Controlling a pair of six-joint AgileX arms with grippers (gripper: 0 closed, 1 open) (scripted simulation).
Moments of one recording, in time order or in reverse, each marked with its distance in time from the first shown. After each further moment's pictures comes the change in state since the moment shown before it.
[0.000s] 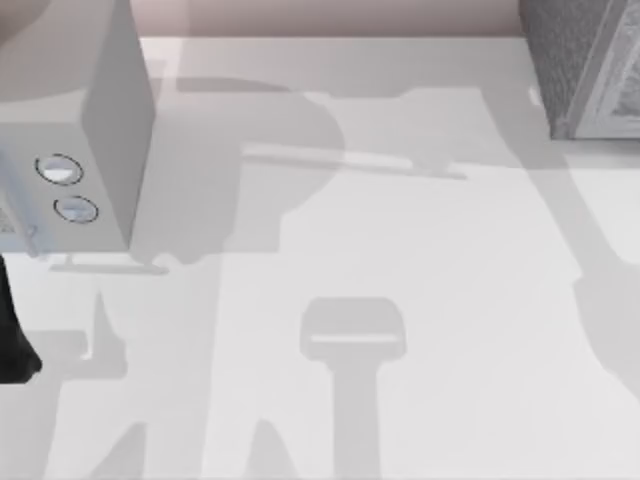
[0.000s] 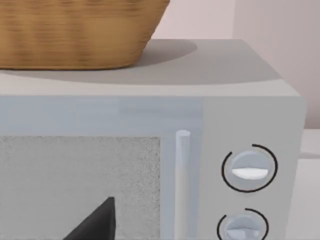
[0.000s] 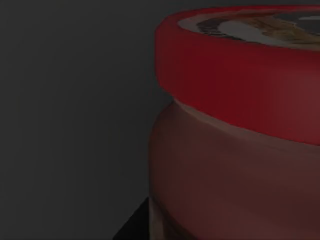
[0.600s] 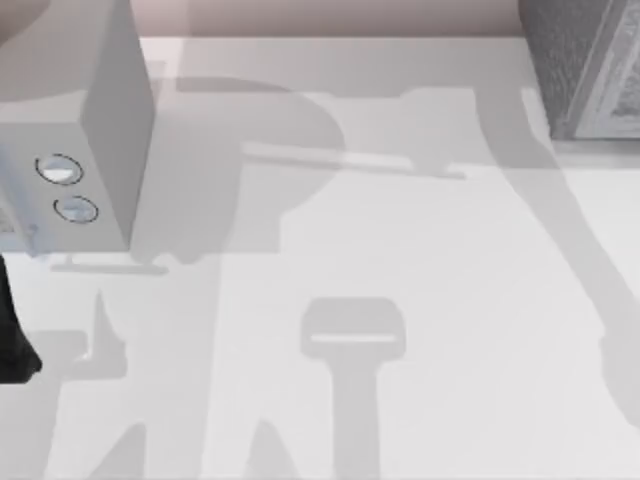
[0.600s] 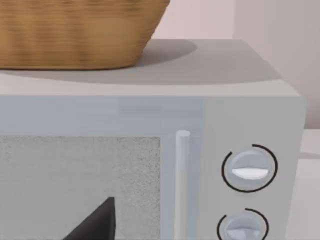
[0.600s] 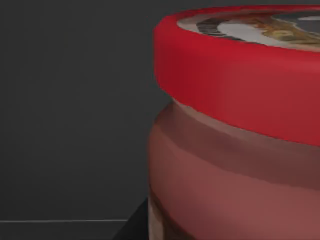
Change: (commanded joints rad) left arm 0.000 0.000 0.000 0.000 0.000 0.000; right arm 0.109 -0.239 -0.119 -0.122 0.105 0.007
